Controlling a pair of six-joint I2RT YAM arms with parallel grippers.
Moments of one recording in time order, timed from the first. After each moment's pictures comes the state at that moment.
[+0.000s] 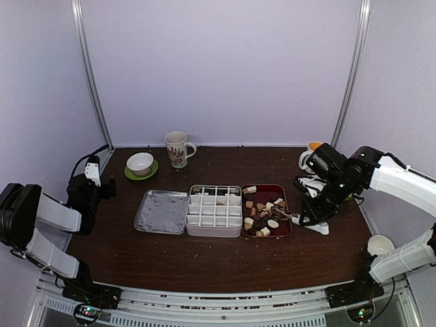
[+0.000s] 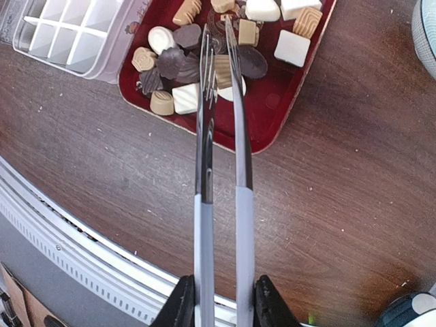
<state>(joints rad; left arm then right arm) -0.01 1.42 0.30 1.02 -0.21 0.19 0.67 1.24 1.09 -1.13 -0.10 0.32</state>
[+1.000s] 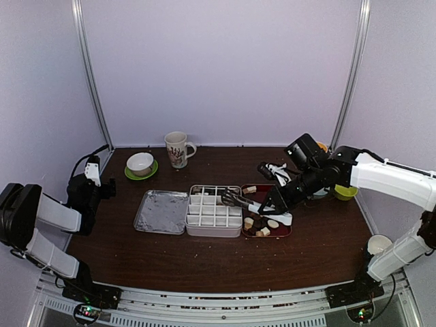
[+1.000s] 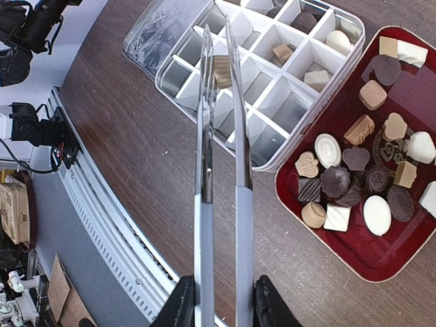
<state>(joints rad) -0.01 1.42 0.30 1.02 -0.21 0.19 0.74 1.39 1.15 -0.74 -0.39 0.30</state>
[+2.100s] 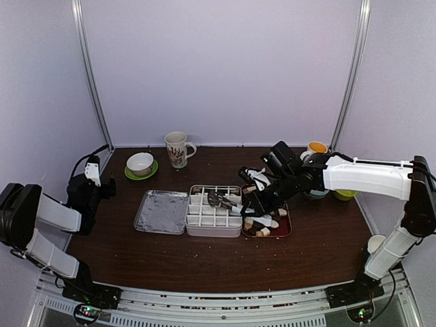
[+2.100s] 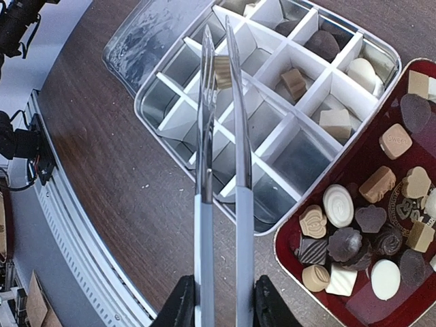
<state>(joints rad) -0.01 1.42 0.30 1.02 -0.21 0.19 0.81 1.58 1.19 -0.56 -0.32 0.29</state>
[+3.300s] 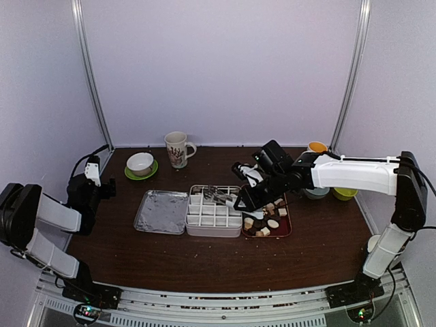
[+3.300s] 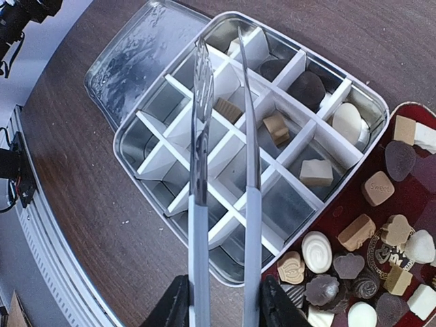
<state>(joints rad) -0.01 1.42 0.30 1.02 -0.21 0.19 0.81 1.68 1.25 -0.48 -0.24 0.26</state>
